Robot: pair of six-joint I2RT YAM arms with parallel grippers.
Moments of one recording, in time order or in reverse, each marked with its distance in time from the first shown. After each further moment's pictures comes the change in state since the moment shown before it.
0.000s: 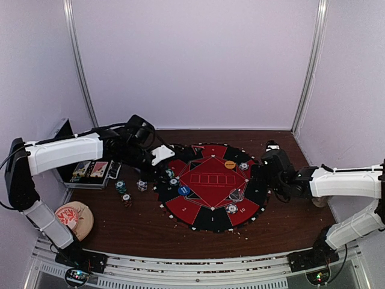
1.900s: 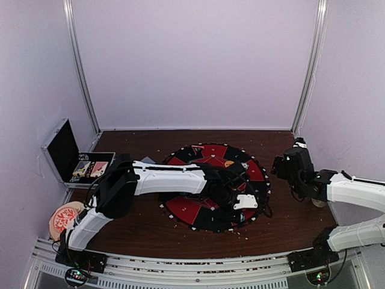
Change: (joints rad) left arm -0.473 0.875 0.805 -0.069 -0.003 0.006; right arm -0.173 -0.209 -0.103 -0.013 0.083 0.082
